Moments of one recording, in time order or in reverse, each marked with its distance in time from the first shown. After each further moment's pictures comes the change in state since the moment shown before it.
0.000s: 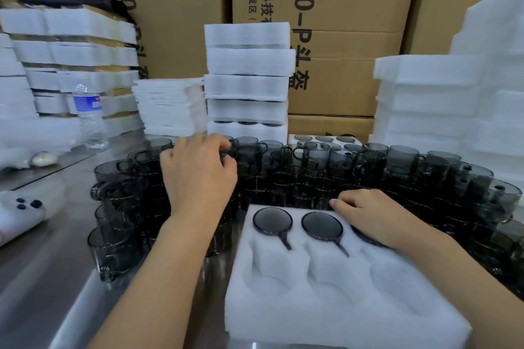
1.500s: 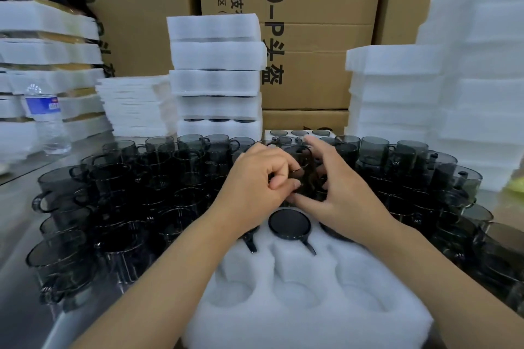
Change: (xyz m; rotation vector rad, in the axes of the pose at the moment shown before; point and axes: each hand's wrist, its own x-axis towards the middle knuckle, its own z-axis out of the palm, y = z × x) left_hand -0.023 0.067 0.038 -0.815 -0.342 0.442; right_hand -0.004 -0.001 0.002 0.291 0.387 -0.315
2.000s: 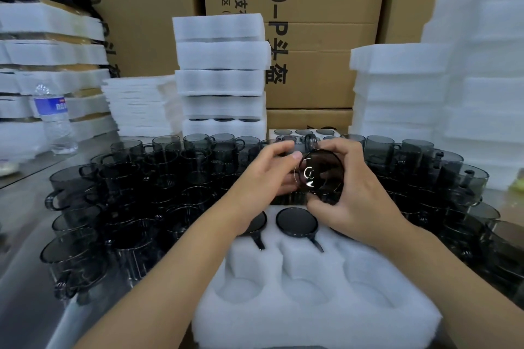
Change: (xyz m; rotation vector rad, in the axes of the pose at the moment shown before) left_hand 0.004 -0.005 0.005 -0.715 -0.121 -0.567; right_hand -0.010 -0.010 -0.003 0.085 0.114 -0.138
